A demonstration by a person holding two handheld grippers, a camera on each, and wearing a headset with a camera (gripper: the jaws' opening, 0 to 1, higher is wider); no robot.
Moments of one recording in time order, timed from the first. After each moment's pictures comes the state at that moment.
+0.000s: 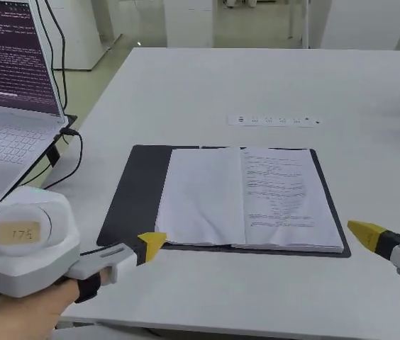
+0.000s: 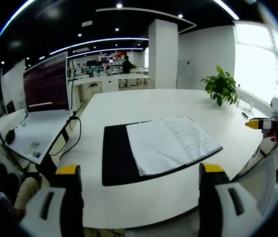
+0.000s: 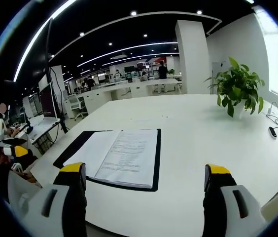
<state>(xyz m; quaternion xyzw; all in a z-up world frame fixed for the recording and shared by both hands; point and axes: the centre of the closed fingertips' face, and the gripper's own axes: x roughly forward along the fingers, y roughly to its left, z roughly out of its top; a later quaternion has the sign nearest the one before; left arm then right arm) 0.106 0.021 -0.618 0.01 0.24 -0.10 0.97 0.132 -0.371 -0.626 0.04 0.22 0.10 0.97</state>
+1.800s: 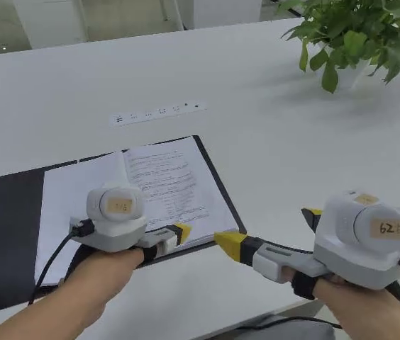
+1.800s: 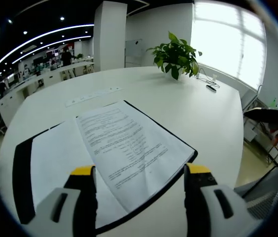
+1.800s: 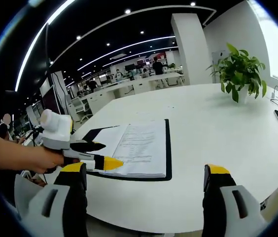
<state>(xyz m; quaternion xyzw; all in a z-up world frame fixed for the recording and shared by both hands) 0.223 -0.242 -0.732 0.06 0.30 -0.32 0.90 0.119 -0.355 -0.654 0.09 0.23 0.12 0.96</state>
